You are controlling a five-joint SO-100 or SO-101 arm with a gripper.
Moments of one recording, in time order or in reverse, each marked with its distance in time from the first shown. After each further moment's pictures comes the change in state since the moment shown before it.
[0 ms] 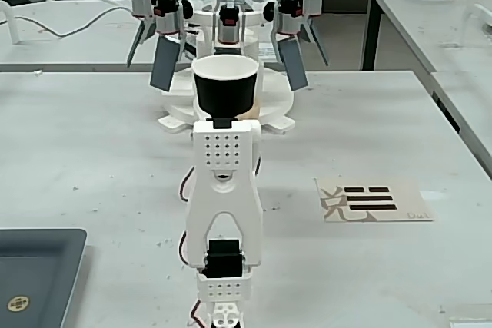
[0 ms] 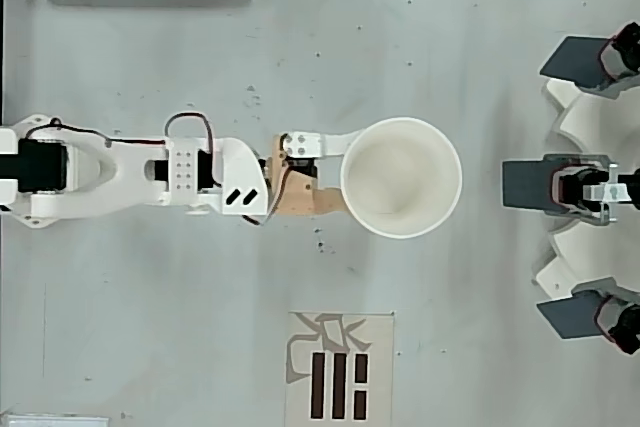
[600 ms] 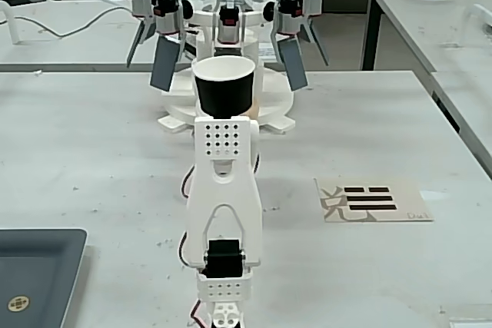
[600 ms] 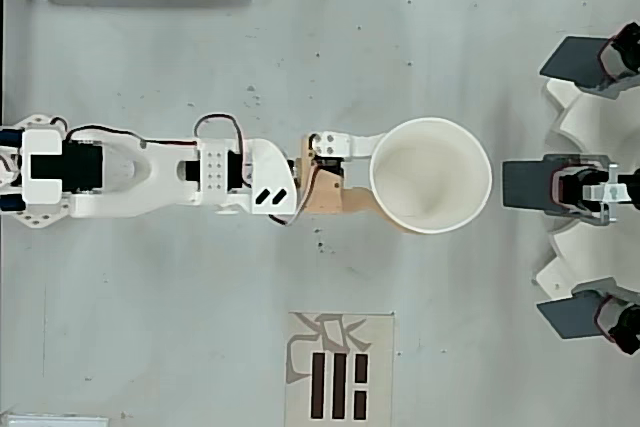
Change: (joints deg) arm 0.0 -13.5 -14.0 1.1 -3.3
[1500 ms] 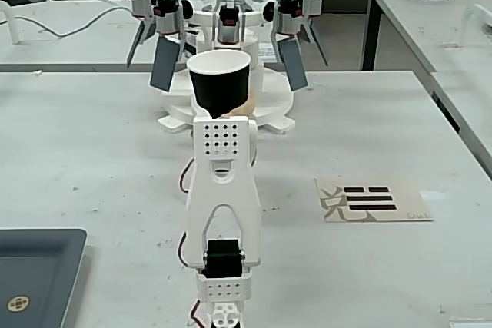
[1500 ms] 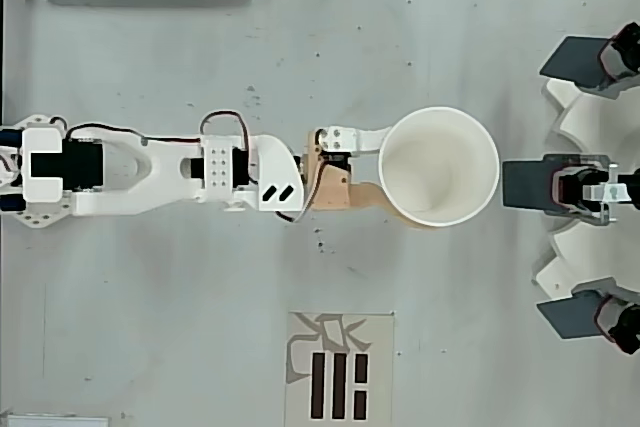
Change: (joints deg) arm -0.8 -0.1 -3.7 2.2 -1.2
